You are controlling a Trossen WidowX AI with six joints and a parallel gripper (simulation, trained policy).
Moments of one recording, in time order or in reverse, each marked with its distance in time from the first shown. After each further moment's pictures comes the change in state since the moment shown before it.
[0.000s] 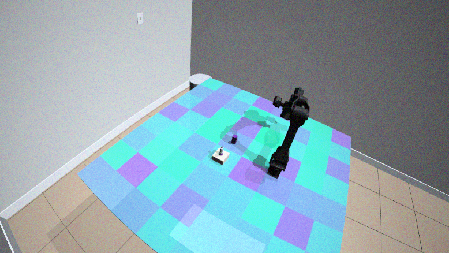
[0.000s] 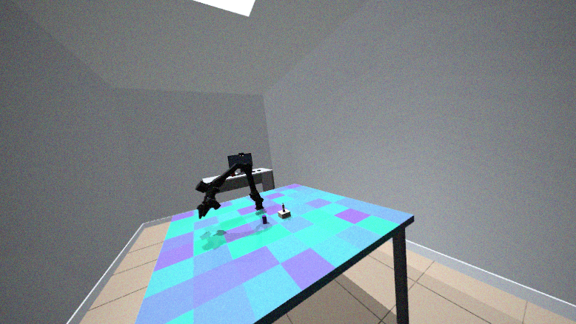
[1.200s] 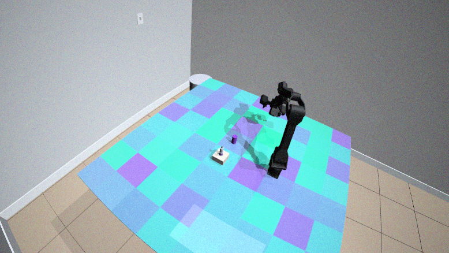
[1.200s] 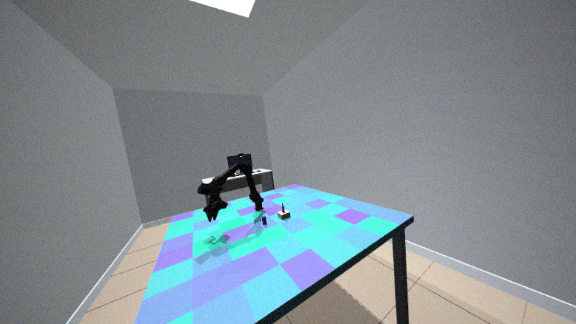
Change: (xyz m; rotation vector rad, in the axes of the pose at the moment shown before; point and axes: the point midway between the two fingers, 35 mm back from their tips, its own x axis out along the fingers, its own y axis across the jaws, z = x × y) arm 0.020 -0.076 0.037 0.000 -0.262 0.051
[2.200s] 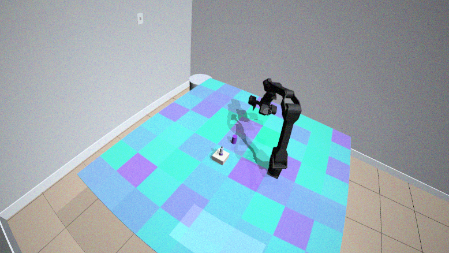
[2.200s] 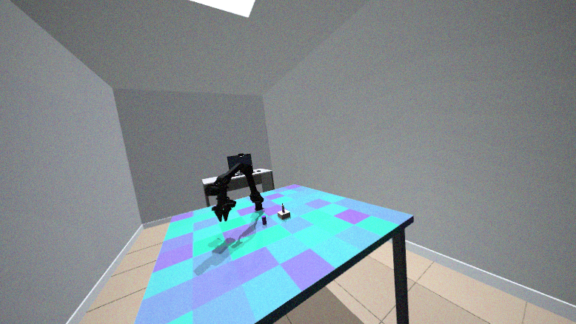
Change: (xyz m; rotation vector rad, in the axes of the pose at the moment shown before) arm 0.010 -0.061 0.038 -0.017 -0.178 0.090
